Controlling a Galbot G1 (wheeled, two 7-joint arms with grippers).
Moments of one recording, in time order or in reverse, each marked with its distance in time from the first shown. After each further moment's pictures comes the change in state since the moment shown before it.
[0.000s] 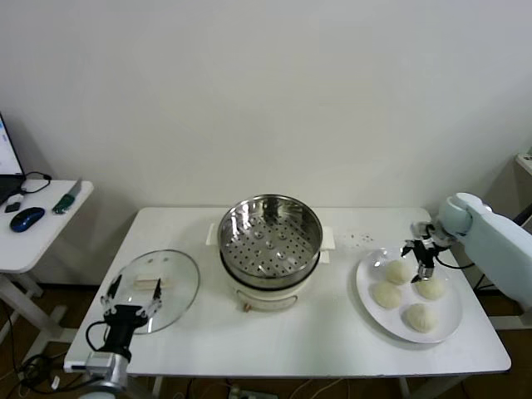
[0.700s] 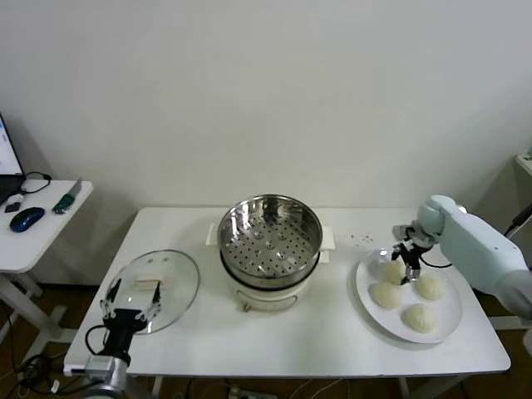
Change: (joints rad) left arm 0.011 0.000 -0.005 0.011 0.000 -0.010 -0.001; right arm 0.010 0.101 -0.004 -0.134 -0.063 0.055 -0.004
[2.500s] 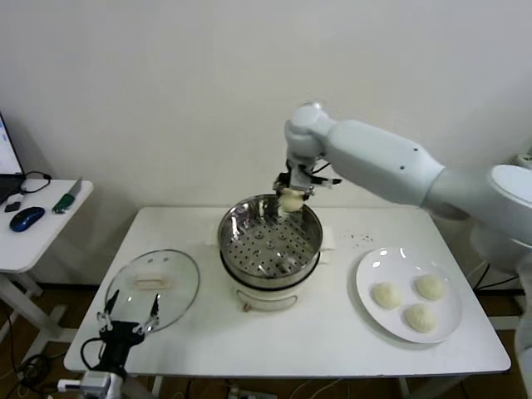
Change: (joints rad) left arm 0.083 0.019 0.000 -0.042 -0.005 -0.014 -0.007; right arm 0.467 0.411 -0.378 0.370 -0.221 0.532 0.031
